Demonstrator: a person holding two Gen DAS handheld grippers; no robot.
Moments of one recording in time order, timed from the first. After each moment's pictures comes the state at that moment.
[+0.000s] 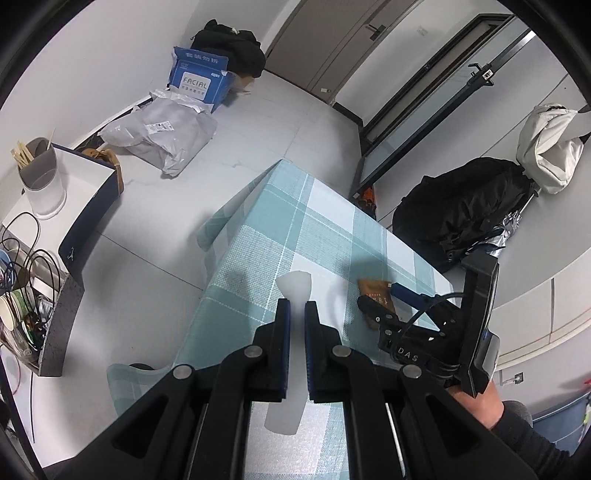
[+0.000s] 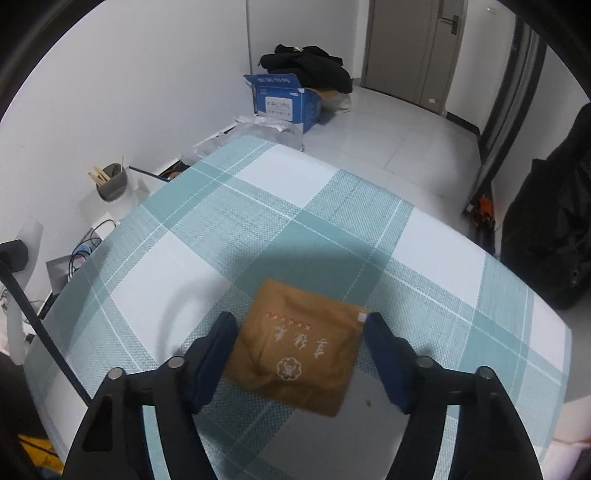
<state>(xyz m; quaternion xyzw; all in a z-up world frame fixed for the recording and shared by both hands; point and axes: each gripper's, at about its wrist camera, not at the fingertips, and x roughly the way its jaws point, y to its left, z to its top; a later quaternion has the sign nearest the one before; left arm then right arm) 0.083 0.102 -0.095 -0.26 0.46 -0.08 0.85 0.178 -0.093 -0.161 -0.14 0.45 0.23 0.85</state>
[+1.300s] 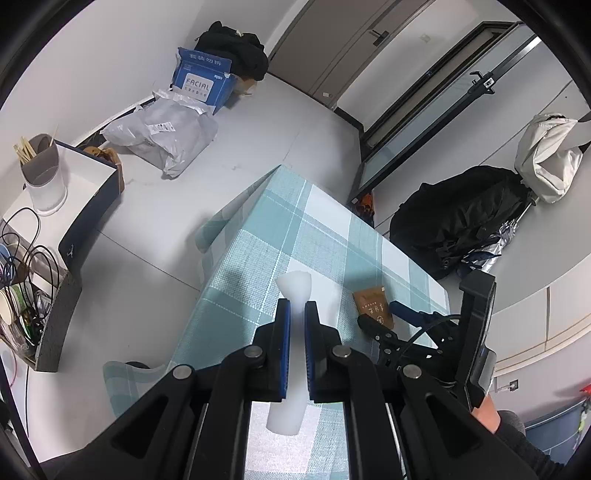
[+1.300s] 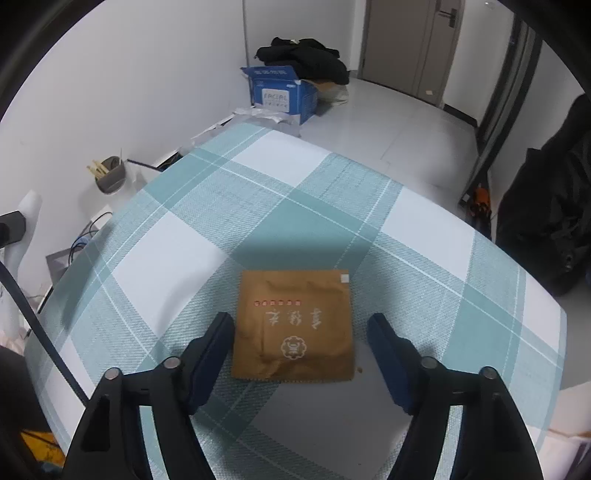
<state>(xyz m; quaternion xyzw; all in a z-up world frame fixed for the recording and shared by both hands) 0.081 0.103 -0.088 -0.27 0.45 -0.08 0.84 0.173 -0.102 -0.164 -0.15 0.47 0.23 0.84</state>
